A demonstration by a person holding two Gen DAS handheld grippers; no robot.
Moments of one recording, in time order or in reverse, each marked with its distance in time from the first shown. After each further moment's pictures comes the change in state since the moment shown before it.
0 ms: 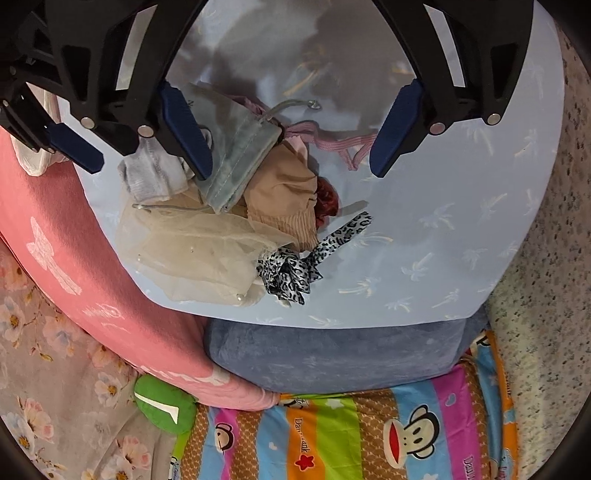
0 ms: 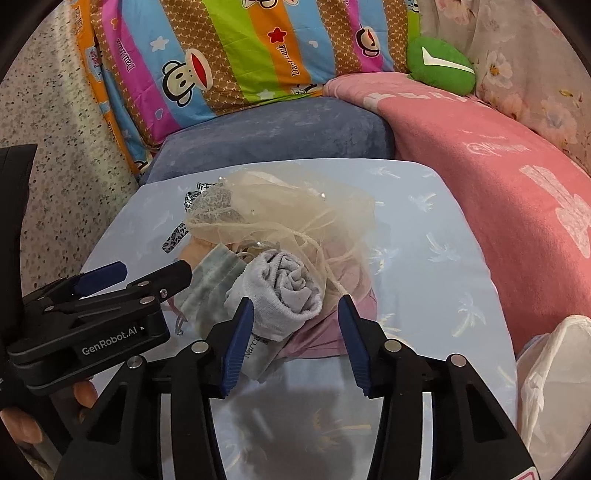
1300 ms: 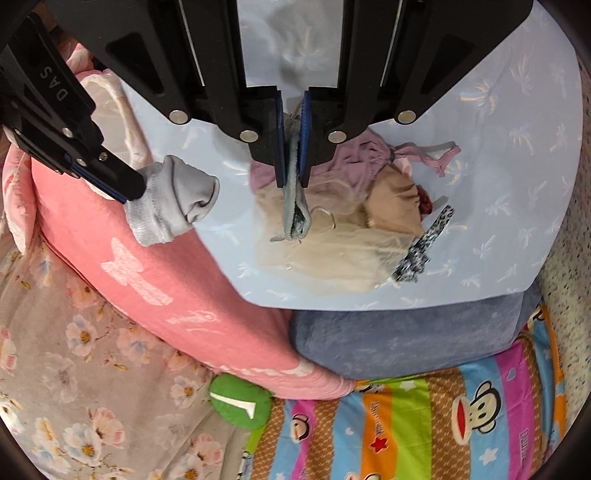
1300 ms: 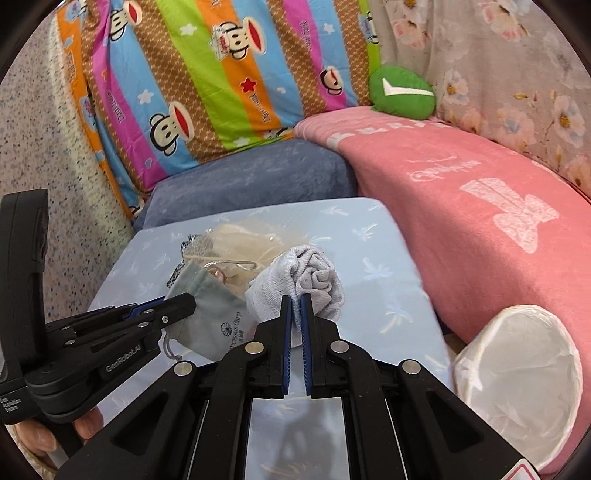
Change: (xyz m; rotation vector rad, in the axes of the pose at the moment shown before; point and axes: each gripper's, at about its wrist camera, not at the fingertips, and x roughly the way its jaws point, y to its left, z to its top) left arm -0.063 -0.067 0.001 0.113 -0.039 -0.226; right arm -0.122 -0.051 -0.012 0.101 -0.174 -0.053
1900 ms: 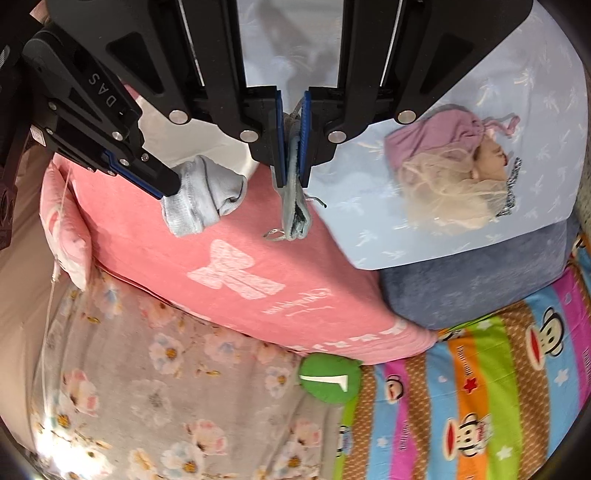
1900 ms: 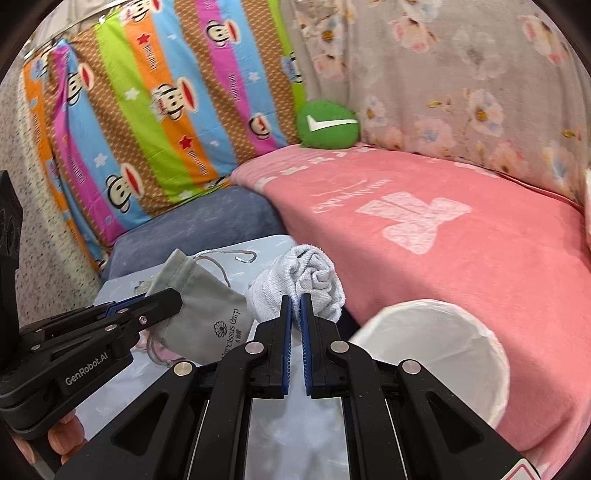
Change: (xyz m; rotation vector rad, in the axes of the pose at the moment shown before) left arm -0.034 -0.148 -0.004 0.208 -0.086 -0.159; right arm -0.112 -0.121 -0.015 0.154 -0.141 -0.156
